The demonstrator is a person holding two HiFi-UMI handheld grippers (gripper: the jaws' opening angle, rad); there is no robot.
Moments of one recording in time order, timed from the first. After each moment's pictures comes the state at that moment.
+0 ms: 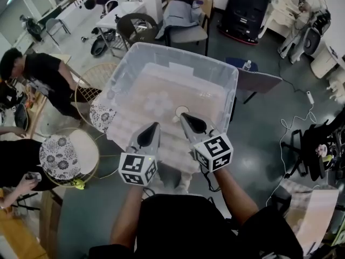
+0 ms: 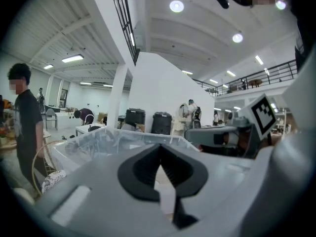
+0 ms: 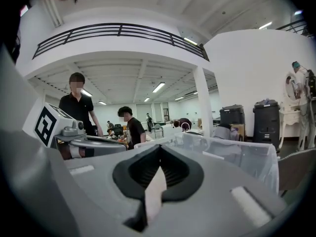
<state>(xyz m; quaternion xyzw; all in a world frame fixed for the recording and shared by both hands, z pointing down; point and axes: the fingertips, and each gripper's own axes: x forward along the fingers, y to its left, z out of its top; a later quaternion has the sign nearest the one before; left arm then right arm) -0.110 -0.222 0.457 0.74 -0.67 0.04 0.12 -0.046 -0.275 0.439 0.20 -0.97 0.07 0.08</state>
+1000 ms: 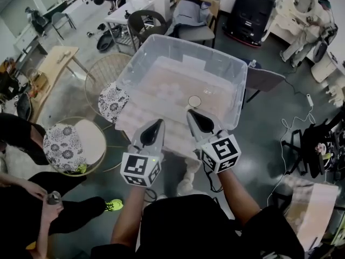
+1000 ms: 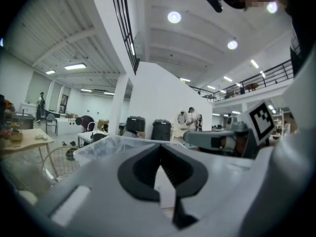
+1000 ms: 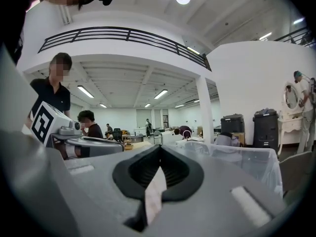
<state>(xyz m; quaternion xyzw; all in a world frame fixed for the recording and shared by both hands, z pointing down) -0.133 -0.119 0.423 0.74 -0.67 0.01 0.08 -0.068 -0.178 0.406 0.21 -0.98 0.04 0.05</state>
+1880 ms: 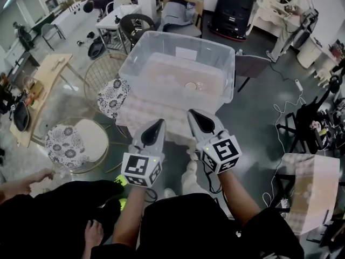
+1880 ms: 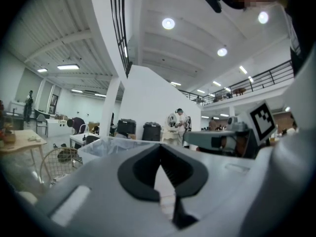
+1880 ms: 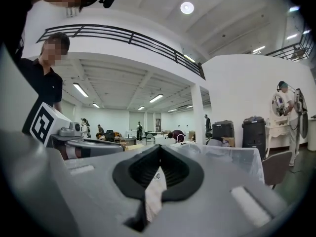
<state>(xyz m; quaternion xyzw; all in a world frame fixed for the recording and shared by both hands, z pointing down) -0.114 -0.007 0.406 0.78 -0.63 0.00 0.06 -0.043 -0.056 0.384 0.27 -0.96 0.02 0.03</state>
